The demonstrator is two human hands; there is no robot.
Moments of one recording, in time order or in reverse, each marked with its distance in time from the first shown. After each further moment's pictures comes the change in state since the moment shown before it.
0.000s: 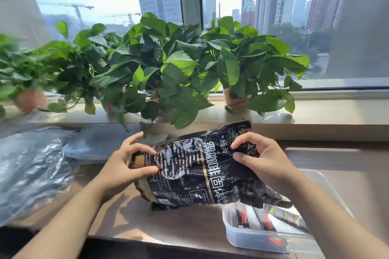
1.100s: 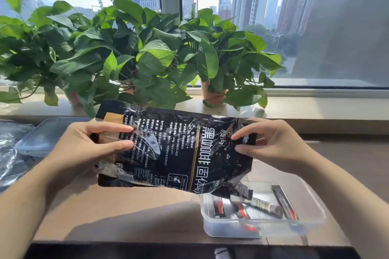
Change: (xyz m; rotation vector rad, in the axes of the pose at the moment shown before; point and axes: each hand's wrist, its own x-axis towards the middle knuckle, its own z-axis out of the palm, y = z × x) left_hand 0.004 0.056 -0.014 -0.186 0.099 0.053; right_hand -0.011 -0.031 -0.060 -0.255 -0.063 -0.069
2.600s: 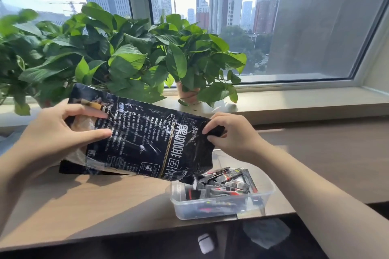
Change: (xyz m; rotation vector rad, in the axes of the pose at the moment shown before) left_hand 0.014 0.025 -0.010 0.485 0.073 0.222; right_hand -0.013 -0.019 0.006 -0.319 0.106 -0.013
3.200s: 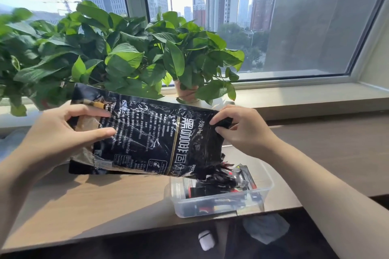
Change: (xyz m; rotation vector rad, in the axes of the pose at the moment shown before) left_hand -0.004 0.023 0.012 -0.169 -0.020 -0.047; right_hand -0.010 0.003 -0.014 0.031 0.053 0.003
